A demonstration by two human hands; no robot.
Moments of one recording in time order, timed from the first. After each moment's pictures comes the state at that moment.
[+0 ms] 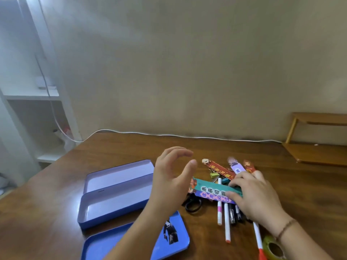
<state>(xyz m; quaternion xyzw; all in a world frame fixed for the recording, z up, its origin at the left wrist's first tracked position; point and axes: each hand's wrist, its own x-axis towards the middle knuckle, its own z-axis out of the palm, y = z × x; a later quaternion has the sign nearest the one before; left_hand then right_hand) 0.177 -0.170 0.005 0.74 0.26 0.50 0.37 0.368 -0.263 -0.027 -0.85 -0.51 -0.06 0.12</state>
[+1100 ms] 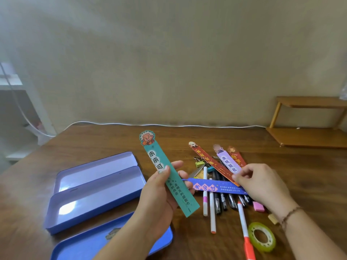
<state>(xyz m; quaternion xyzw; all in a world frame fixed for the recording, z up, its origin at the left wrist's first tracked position) 0.193 -0.192 -0.020 0.36 0.27 0.36 0.82 0.407 -0.280 -0.032 -0.91 -0.32 0.04 0.28</state>
